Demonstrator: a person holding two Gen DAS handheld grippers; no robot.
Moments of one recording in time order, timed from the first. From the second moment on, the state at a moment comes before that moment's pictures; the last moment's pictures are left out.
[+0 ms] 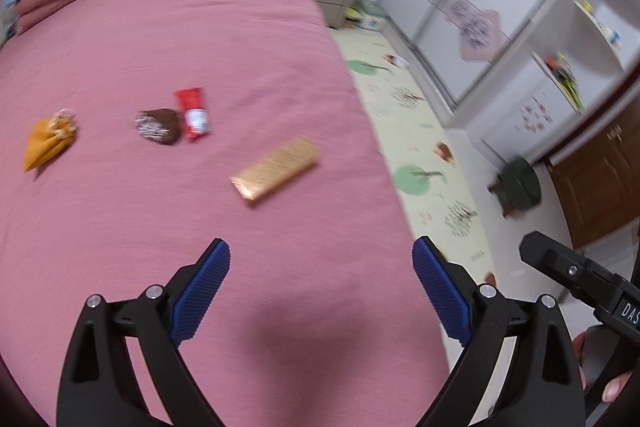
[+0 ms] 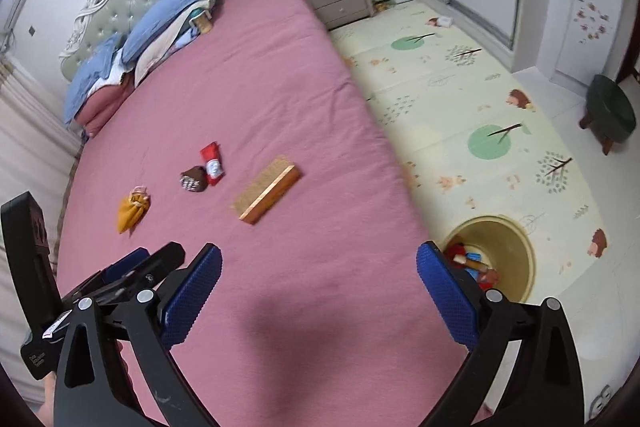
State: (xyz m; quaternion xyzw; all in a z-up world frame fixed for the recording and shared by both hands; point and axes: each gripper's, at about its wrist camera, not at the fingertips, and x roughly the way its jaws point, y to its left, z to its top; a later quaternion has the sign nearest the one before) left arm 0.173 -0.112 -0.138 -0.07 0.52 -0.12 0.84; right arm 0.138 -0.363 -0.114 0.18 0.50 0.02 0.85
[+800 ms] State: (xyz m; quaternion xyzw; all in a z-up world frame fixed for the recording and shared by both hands) left arm 0.305 0.034 -0.223 -0.17 0.55 0.01 0.82; right arm 0.297 -0.233 -0.186 0.12 0.55 0.08 0.83
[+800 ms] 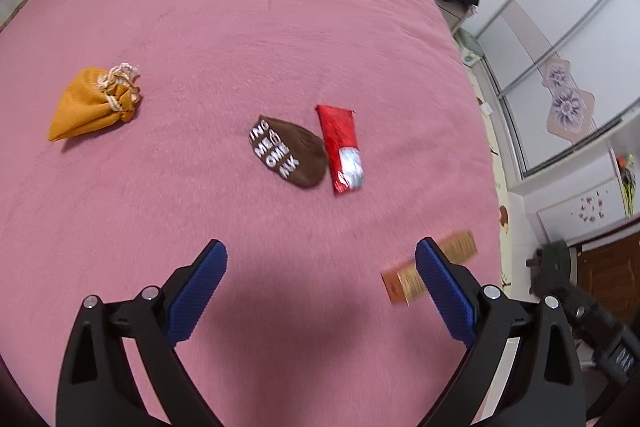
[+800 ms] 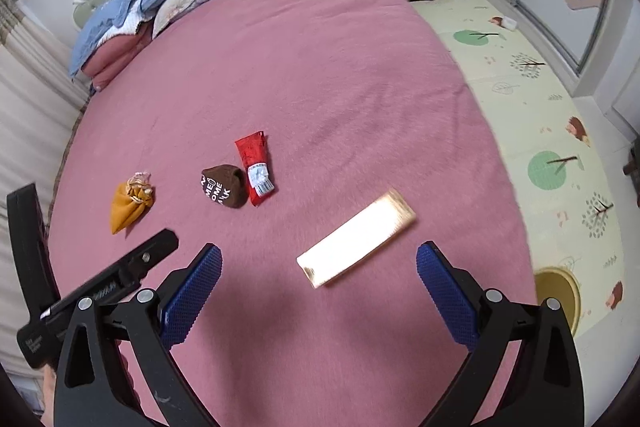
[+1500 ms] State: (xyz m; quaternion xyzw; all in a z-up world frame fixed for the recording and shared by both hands) left arm 0.423 0.056 -0.342 -0.21 0.59 0.08 0.77; right arm 0.374 -0.195 -0.257 0.12 0.56 0.13 0.81
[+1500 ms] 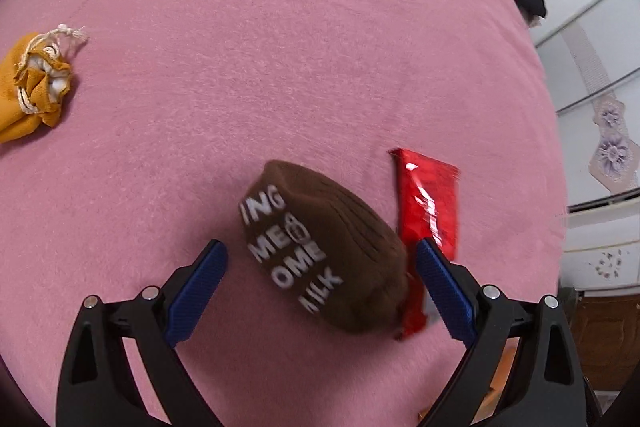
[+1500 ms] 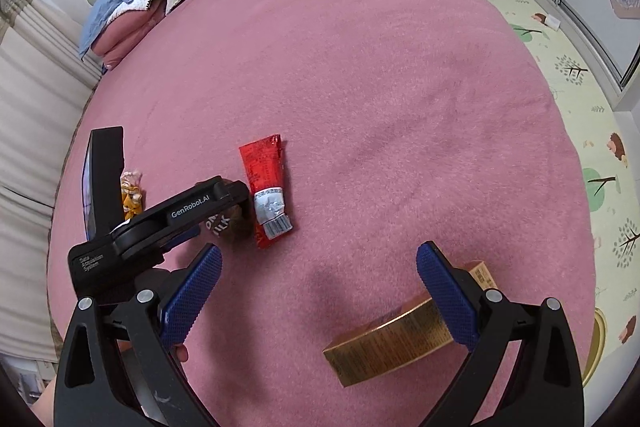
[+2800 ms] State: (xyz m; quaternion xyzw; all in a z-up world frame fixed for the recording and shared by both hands) left arm 0.359 0.090 -0.315 -0.20 0.57 -0.02 0.80; right arm 0.393 -0.134 -0.291 0.06 0.60 0.17 0.78
